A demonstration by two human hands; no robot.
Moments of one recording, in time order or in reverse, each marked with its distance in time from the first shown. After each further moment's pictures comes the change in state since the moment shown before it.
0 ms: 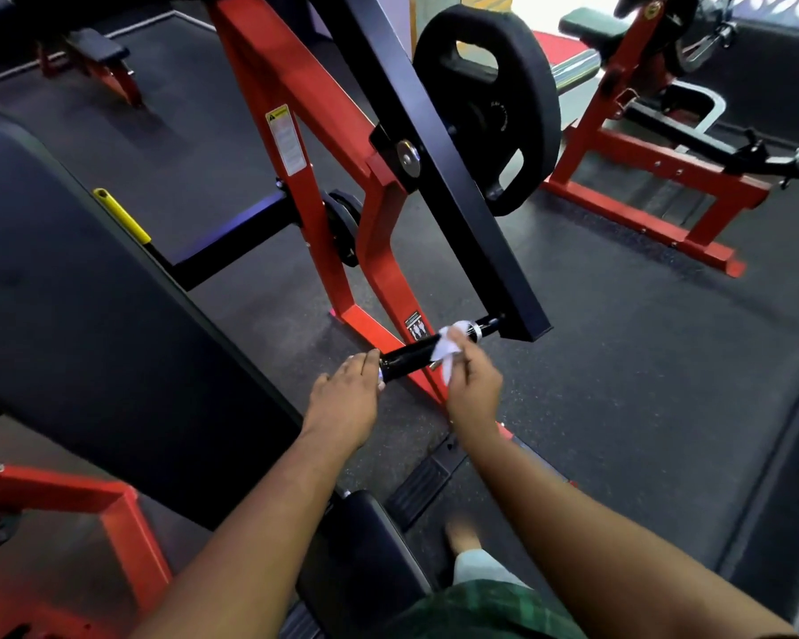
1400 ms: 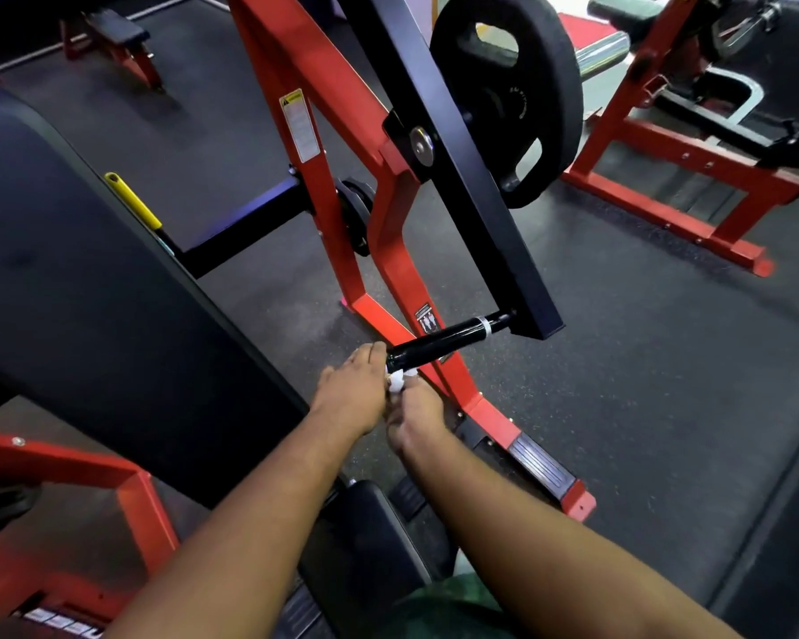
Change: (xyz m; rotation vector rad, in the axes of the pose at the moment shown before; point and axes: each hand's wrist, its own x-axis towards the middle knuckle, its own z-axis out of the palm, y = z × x) left_hand 0.007 0.009 -0.014 0.013 -0.134 -0.042; right_hand -0.029 -0.017 0.080 0.891 -0.092 0.993
